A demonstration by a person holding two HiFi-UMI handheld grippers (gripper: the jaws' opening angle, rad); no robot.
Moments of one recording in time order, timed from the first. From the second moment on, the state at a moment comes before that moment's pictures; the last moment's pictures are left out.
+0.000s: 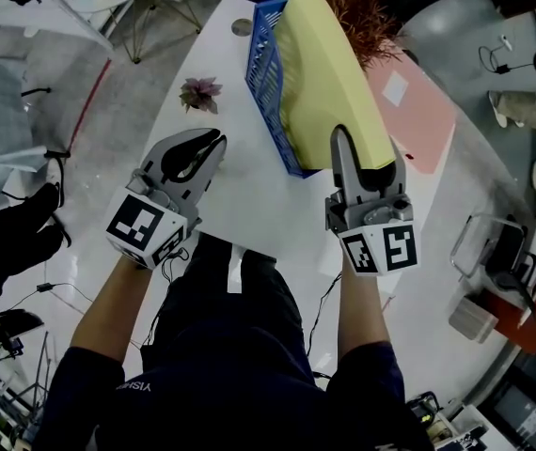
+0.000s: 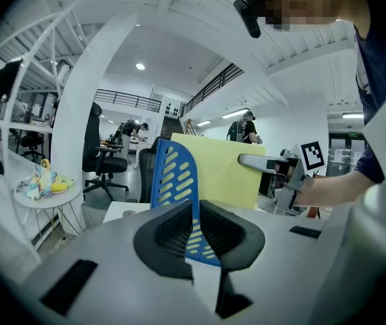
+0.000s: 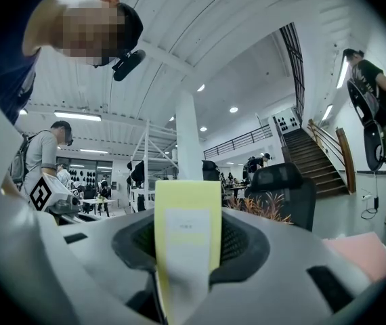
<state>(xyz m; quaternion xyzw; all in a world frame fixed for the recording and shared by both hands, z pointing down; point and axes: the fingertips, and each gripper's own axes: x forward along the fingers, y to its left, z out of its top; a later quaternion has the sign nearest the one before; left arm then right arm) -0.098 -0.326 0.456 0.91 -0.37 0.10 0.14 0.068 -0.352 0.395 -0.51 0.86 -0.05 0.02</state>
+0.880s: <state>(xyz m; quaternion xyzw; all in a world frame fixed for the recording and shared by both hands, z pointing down) -0.087 -0.311 0.438 0.91 -0.38 0.09 0.13 0.073 -0.346 0.396 -0.50 0.86 -0.07 0.01</state>
